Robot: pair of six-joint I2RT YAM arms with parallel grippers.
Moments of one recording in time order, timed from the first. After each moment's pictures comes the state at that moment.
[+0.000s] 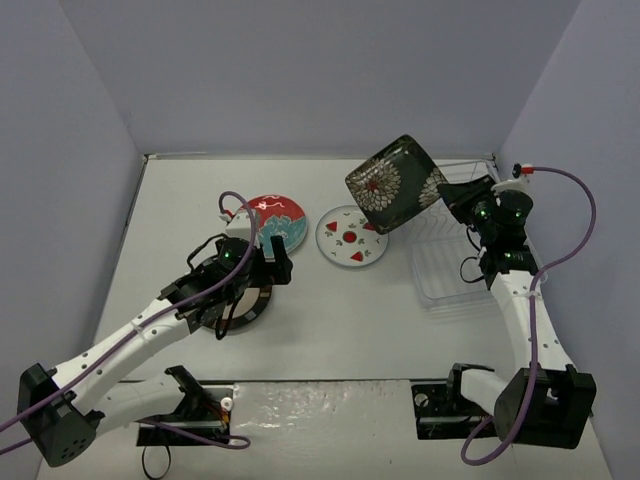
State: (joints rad) left arm -0.73 1.01 0.85 -0.40 -0.29 -0.59; right arm -0.10 1.10 0.83 0.12 -0.30 0.87
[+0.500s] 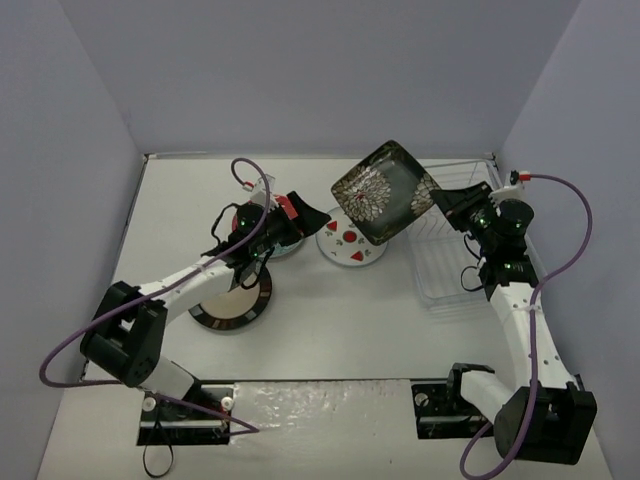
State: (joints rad) left arm -0.53 1.47 0.88 0.35 0.19 -0.90; right arm -0.10 1.02 0.78 0.13 -0.38 0.94
